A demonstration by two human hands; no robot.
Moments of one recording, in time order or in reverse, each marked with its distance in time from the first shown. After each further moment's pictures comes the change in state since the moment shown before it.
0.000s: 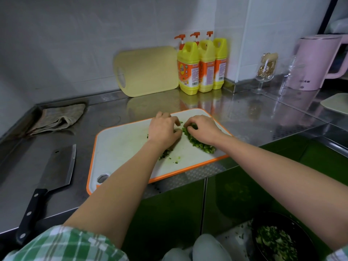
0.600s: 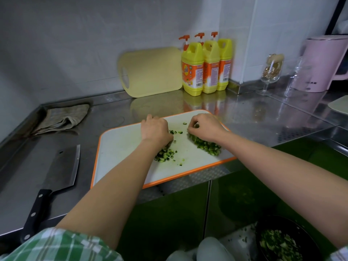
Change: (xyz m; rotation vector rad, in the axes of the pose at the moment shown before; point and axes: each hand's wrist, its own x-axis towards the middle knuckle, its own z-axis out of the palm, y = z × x) left_hand 0.001 -0.021 -0.009 0.191 -0.107 -0.189; right_hand 0.010 -0.010 -0.008 -0.049 -0.027 0.052
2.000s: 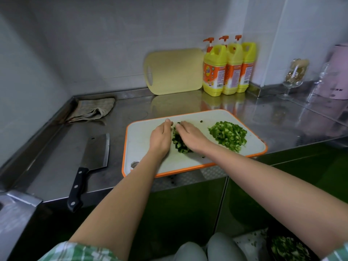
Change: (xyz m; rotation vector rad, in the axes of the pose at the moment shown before) left_hand -0.057 -0.050 0.016 -1.022 0.117 -0.274; right_hand -0.020 -0.104 0.052 0.314 -0.184 0.067
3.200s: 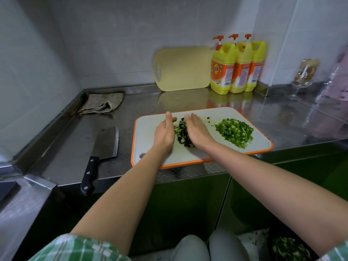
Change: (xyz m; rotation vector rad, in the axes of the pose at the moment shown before) left_hand -0.013 0.003 -0.009 -0.218 0.044 -0.099; right_hand -0.009 -0.011 0.009 0.181 0.119 0.049
